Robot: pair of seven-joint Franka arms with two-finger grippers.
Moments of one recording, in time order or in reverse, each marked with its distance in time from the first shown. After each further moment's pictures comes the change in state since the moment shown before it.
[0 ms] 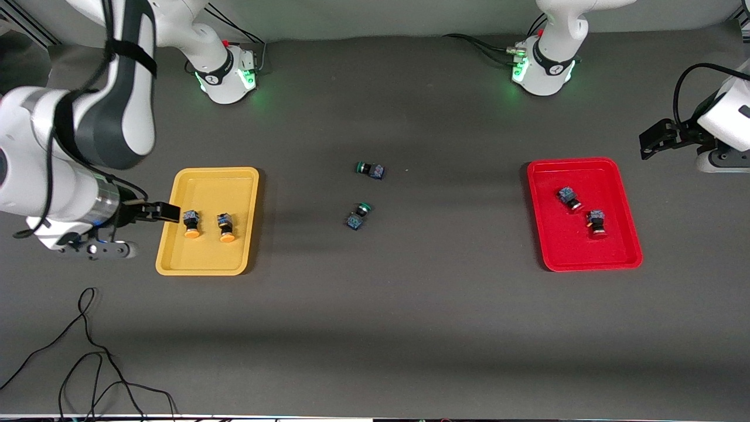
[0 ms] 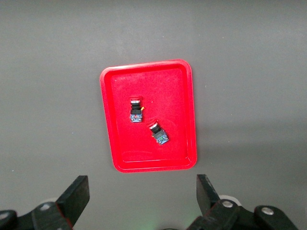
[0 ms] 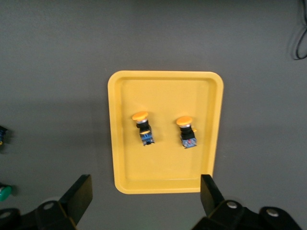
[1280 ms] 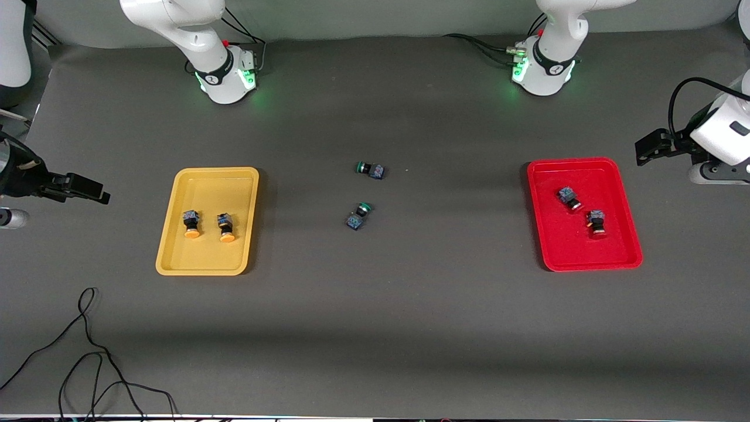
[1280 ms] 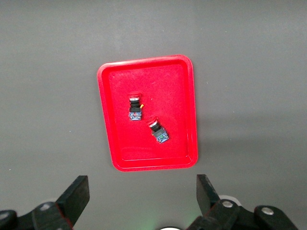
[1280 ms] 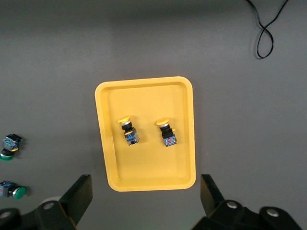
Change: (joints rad) left arm 0.006 0.032 -0.002 0.002 0.001 0.000 0.004; right arm -0.958 -0.331 0.963 -0.059 -0.241 0.042 0.117
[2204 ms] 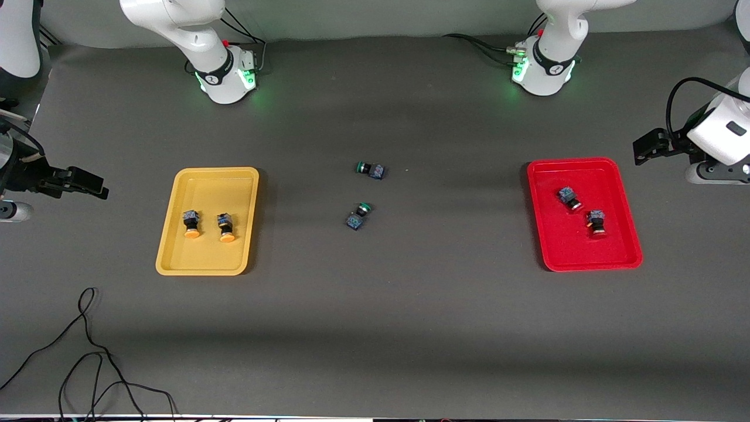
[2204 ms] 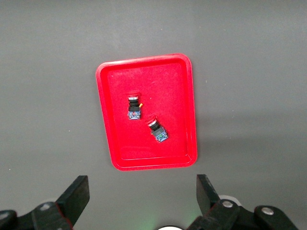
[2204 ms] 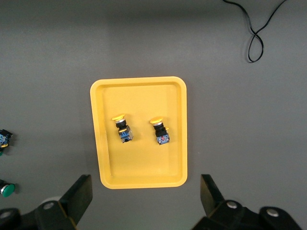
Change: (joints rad) left arm -0.001 0.000 -0.005 0.000 0.000 -0.004 0.000; right arm 0.014 -0.018 0.008 0.007 -0.041 -0.017 -0.003
